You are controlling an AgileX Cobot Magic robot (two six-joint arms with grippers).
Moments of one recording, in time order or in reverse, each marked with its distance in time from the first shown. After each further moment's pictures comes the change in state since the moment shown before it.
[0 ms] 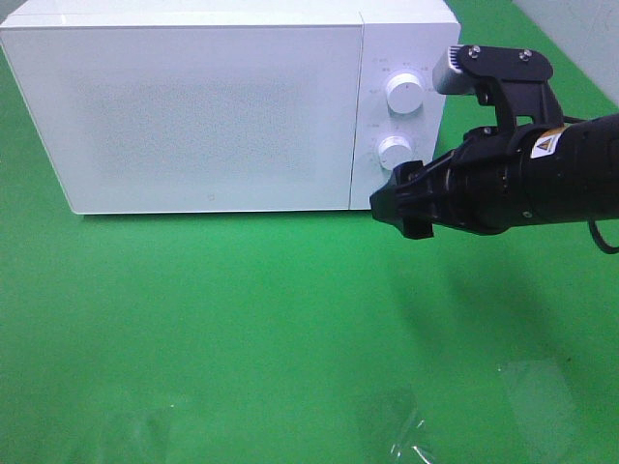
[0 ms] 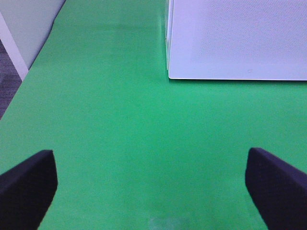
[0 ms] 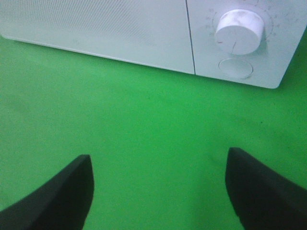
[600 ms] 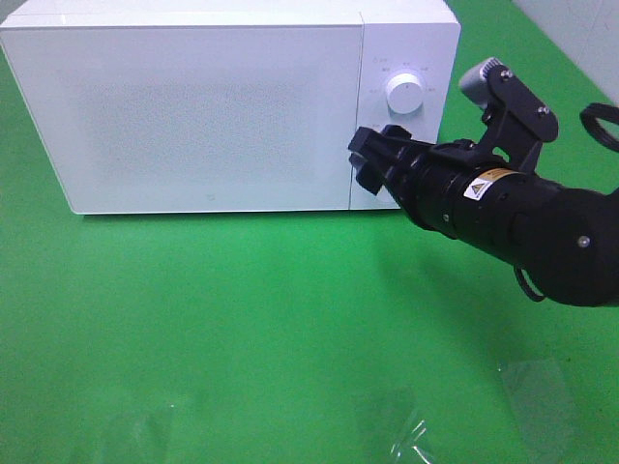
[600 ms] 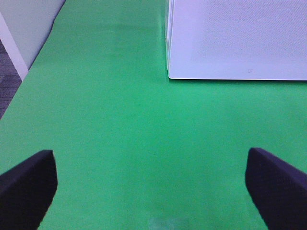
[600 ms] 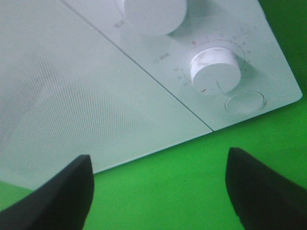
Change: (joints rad) left arm 0.000 0.000 0.000 0.000 0.000 0.000; right arm 0.146 0.234 0.075 0.144 -0.678 0.534
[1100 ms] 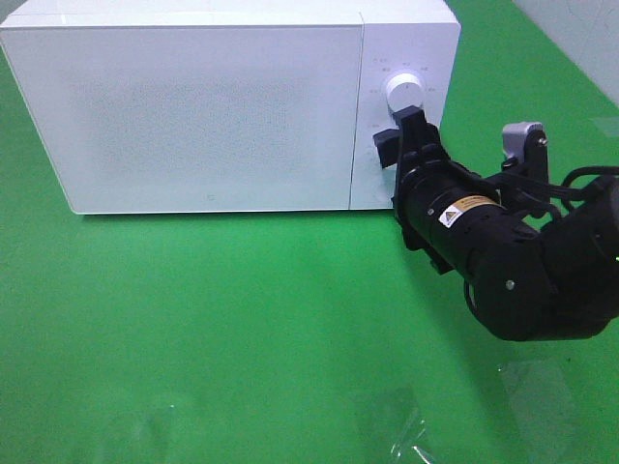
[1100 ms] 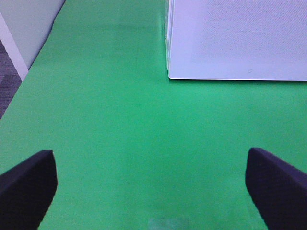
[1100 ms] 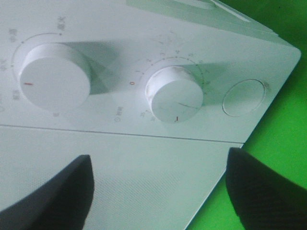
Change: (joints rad) left arm 0.000 0.000 0.000 0.000 0.000 0.000; right arm 0.000 0.228 -0.012 0.007 -0.369 0.705
